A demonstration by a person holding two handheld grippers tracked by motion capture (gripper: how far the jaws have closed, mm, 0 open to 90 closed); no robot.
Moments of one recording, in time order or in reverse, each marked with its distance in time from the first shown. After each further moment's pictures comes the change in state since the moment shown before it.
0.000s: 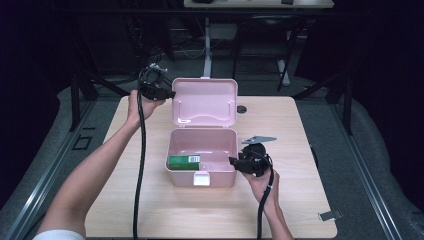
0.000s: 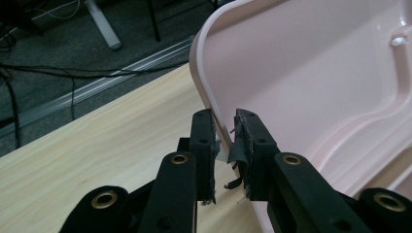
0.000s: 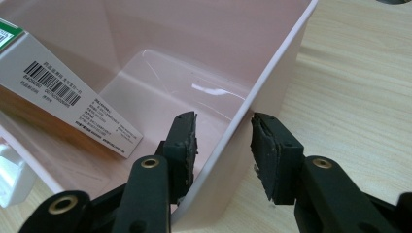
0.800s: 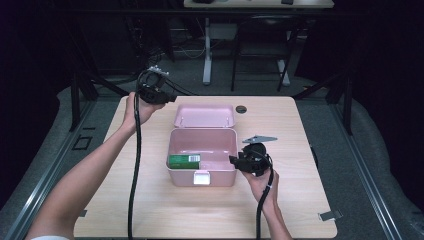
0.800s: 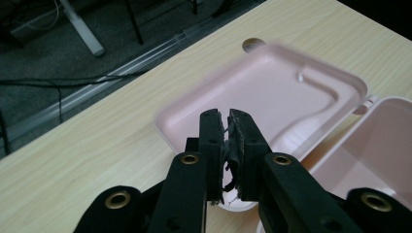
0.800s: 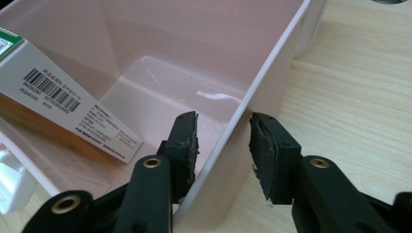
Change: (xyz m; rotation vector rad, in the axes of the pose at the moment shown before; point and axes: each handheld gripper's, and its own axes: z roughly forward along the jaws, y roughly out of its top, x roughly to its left) left arm -0.017 -0.004 -0.015 0.021 -0.044 0.051; right arm -0.002 0.000 0.001 -0.017 -0.002 0.022
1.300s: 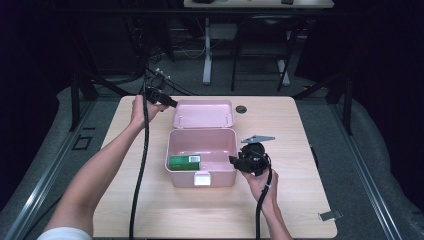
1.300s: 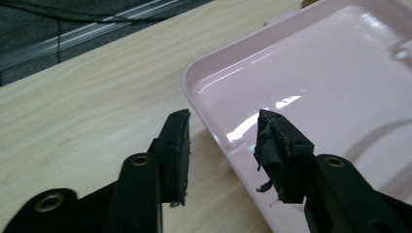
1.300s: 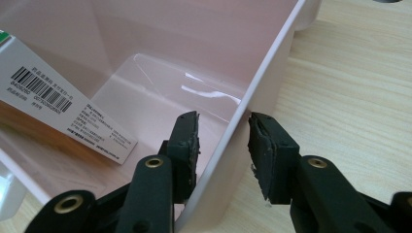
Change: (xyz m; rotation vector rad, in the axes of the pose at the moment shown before) left arm 0.039 -0.011 0.070 0.190 0.045 -0.168; right arm 0.002 0.001 0.003 0.019 -0.020 -0.013
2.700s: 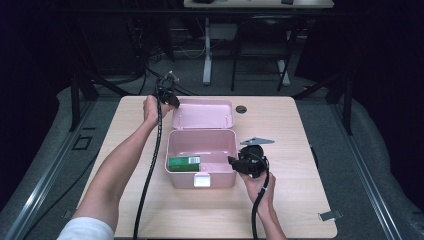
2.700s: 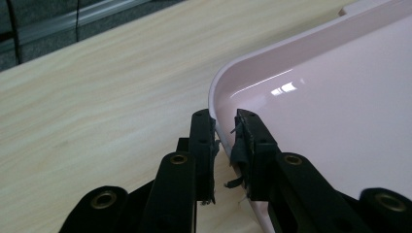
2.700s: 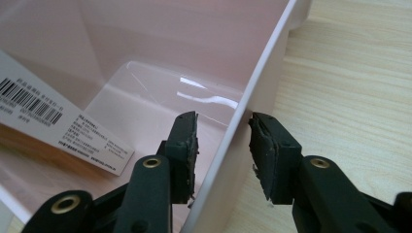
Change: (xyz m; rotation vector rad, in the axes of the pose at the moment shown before) left arm 0.000 0.016 0.036 0.046 0.086 -0.029; right arm 0.005 -0.006 0.004 -0.031 -0.029 0.050
